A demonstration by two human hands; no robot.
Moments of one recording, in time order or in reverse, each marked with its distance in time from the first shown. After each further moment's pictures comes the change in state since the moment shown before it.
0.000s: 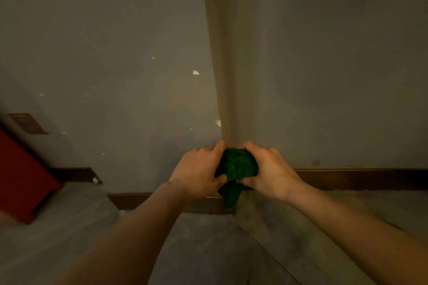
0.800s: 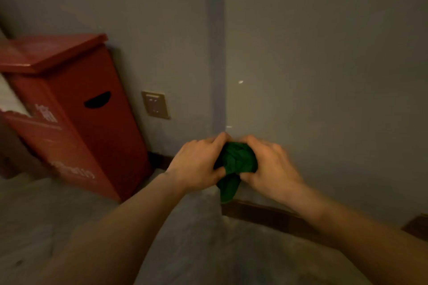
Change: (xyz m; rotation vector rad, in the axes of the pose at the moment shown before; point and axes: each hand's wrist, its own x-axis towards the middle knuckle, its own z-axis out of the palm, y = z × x) left_hand -0.179 -0.348 -0.106 0.026 0.141 -0.101; right_hand 0.167 -0.277 0.251 -0.124 0.007 -0.252
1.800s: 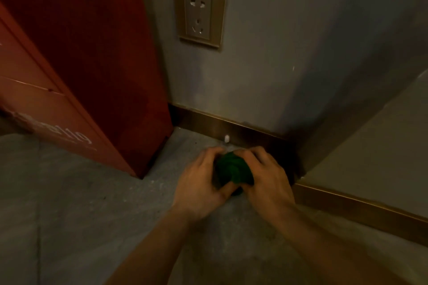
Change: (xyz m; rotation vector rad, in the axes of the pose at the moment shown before) left_hand -0.123 -0.186 0.200 -0.514 0.026 -0.438; right_hand 0.042 0.000 0.289 -0.085 -0.107 0.126
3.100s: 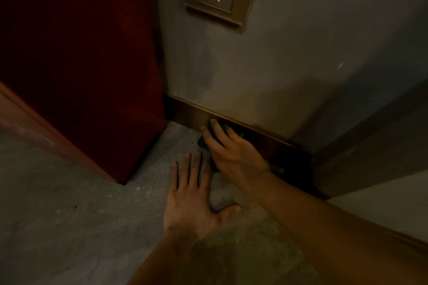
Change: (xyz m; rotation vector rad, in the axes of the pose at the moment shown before) left_hand -0.001 -0.068 0.066 0.494 -0.103 -0.093; right_hand 0.103 0.011 0.066 -0.996 -0.108 -0.699
